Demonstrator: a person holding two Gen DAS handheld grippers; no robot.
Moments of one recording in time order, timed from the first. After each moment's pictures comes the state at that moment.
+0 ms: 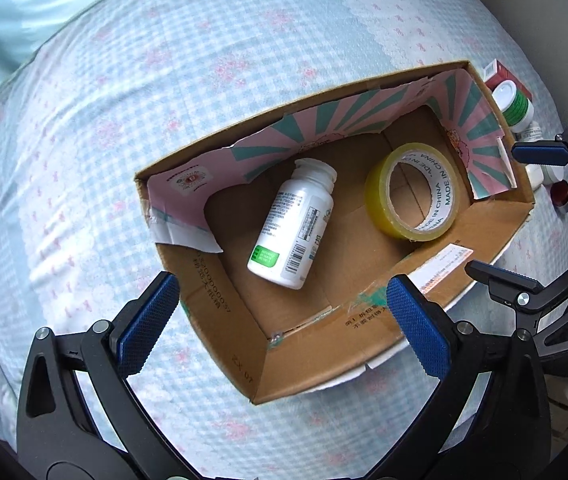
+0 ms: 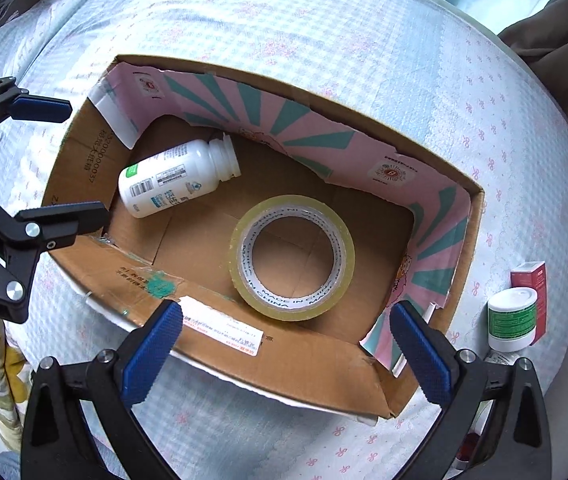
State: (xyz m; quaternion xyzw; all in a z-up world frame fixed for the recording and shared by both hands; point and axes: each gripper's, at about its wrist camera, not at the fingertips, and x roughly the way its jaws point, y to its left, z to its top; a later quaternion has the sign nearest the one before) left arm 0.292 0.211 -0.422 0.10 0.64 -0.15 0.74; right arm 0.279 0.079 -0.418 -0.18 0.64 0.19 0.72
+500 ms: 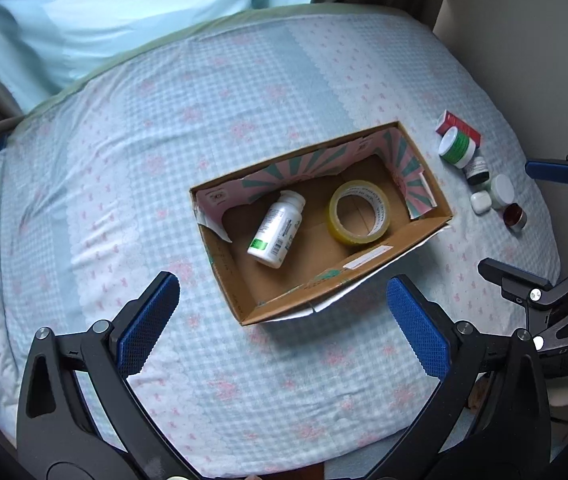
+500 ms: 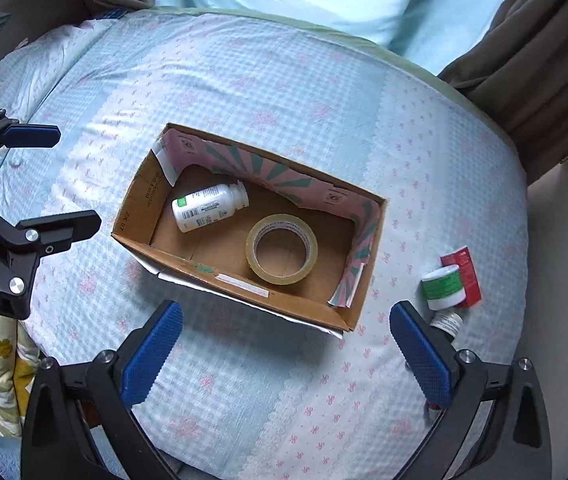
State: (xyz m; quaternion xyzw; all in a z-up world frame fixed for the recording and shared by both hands) left arm 0.230 0.218 -0.271 0.07 0.57 -0.14 0.80; right arm 0.209 0.046 -0.277 -0.17 0.59 0.13 0.78
